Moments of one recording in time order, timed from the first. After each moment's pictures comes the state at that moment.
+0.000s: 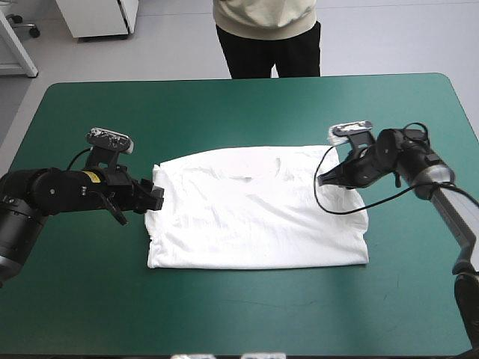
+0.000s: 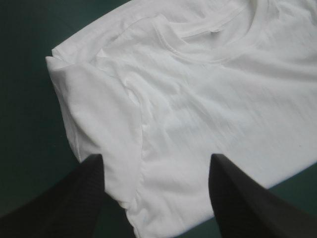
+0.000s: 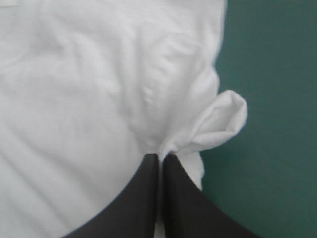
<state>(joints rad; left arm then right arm) -0.20 1.15 -1.13 -0.30 0.99 0.28 0.20 1.61 -1.26 0.19 0.85 -0.22</state>
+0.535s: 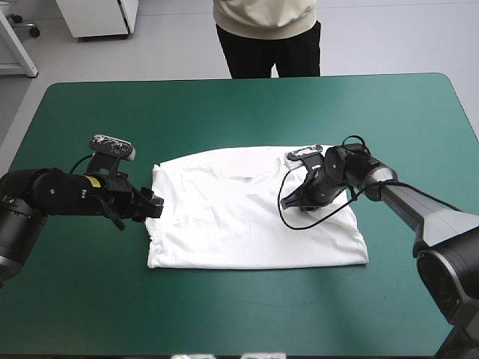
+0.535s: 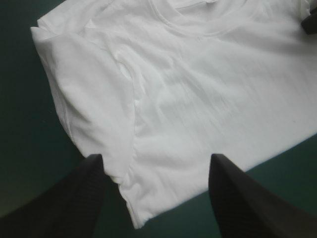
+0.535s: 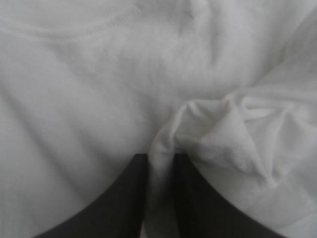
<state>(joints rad) -0.20 1.15 -1.13 -0.30 1.07 0.27 0.40 1.78 -1.26 0.19 0.81 -0.15</state>
